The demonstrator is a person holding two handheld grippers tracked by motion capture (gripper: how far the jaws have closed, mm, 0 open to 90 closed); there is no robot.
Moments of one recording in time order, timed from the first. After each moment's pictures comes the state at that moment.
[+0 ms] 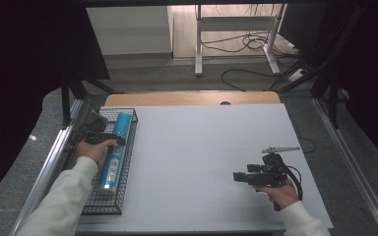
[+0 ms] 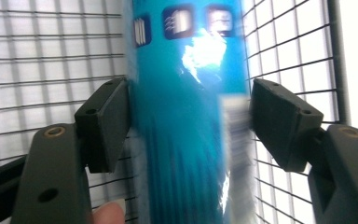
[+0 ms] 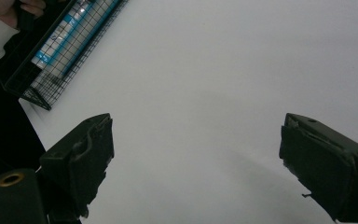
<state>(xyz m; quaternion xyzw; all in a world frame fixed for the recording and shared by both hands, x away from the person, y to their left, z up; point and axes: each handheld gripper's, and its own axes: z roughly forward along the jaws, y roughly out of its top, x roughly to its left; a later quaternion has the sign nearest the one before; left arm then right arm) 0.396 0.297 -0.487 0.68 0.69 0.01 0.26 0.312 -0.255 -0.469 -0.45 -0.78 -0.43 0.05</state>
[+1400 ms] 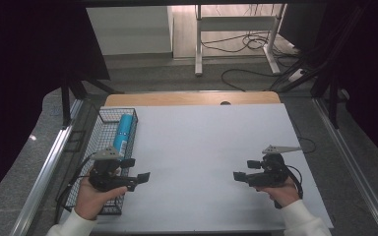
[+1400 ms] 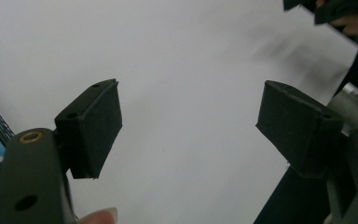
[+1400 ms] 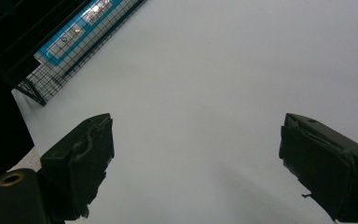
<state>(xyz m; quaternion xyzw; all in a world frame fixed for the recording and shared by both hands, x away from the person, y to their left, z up) 0.235 0.199 -0.422 0.81 0.42 0.07 0.41 0.309 -0.255 -0.462 -0.40 -0.79 -0.45 0.00</state>
